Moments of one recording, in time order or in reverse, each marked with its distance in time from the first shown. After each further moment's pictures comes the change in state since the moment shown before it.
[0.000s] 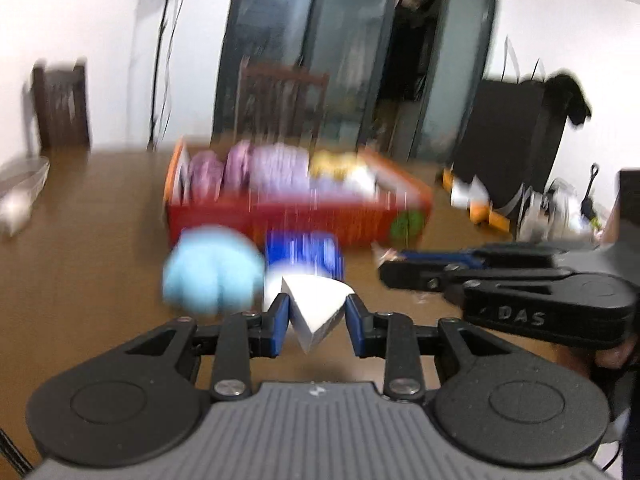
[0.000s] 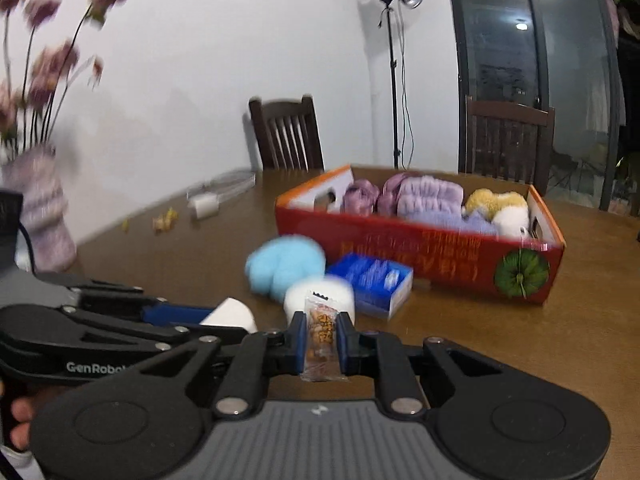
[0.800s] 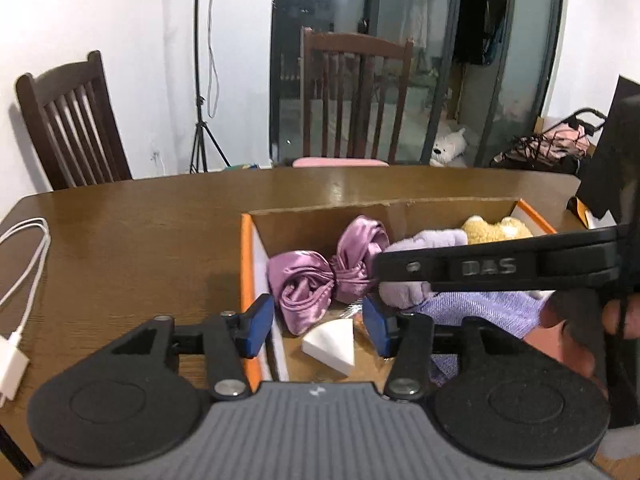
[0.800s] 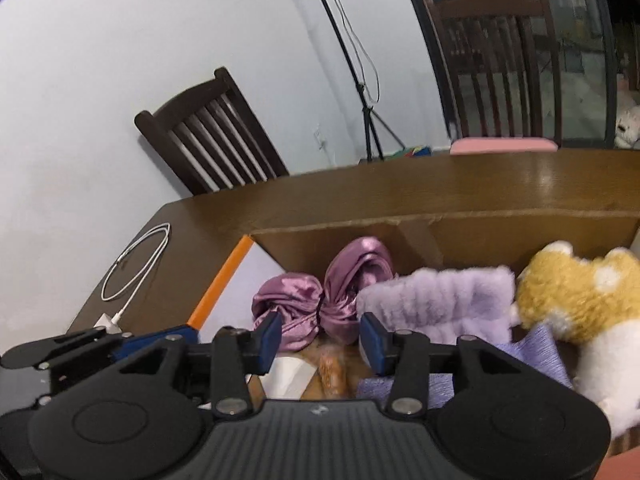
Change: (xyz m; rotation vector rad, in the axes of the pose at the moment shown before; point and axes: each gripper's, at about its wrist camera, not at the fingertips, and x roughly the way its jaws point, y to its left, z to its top) left arm 0.184 0.110 0.143 -0.011 0.168 0.203; right arm 0.258 -0.105 0.153 0.283 0.219 -0.012
